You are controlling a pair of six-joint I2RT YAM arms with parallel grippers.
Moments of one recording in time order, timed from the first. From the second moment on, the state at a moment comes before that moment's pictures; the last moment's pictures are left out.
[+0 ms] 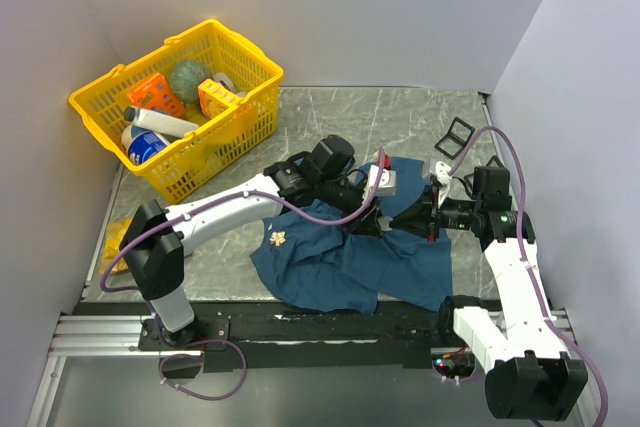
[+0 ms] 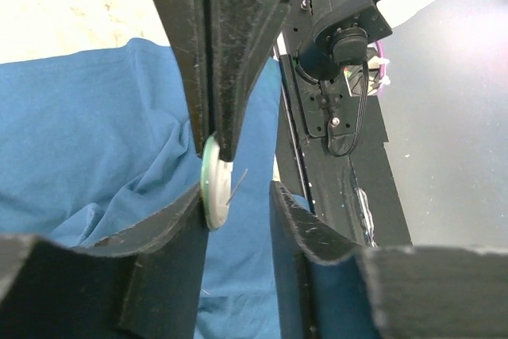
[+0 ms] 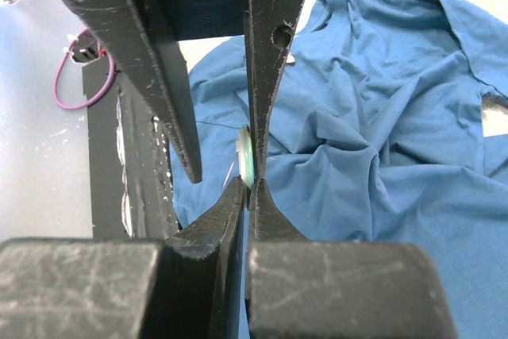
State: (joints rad) left arm -0.95 1.70 1.44 -0.32 0.80 0.25; right arm -0.07 0.87 0.81 -0.80 -1.27 -0.63
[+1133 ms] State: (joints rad) left arm -0.93 1.70 1.44 -0.28 0.76 0.12; right arm -0.07 0.87 0.80 -0.75 -1.28 -0.60
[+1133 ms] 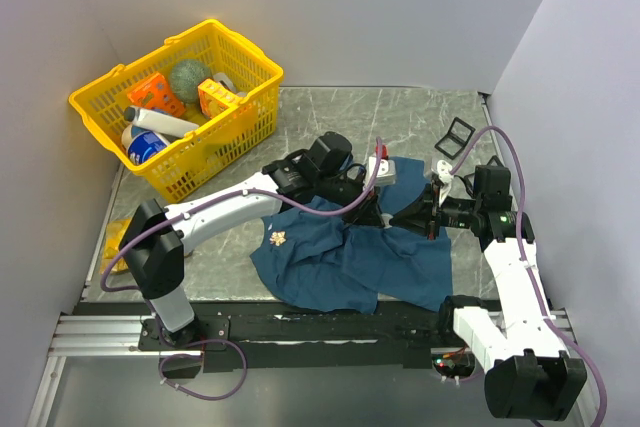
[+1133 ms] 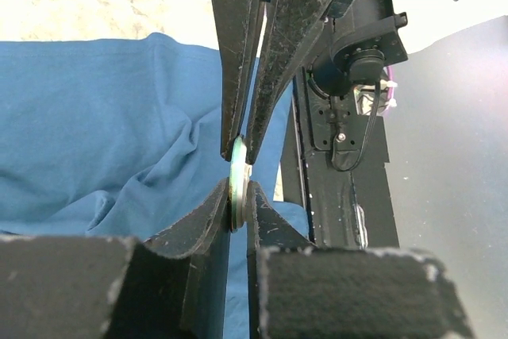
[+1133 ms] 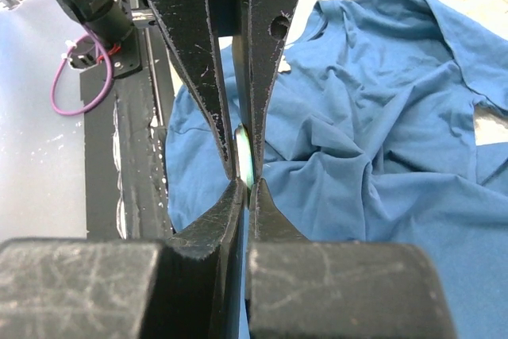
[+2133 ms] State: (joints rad) left arm -0.96 1.70 1.44 -0.30 0.69 0.16; right arm -0.07 0.87 0.79 -0.75 -1.25 -0.60
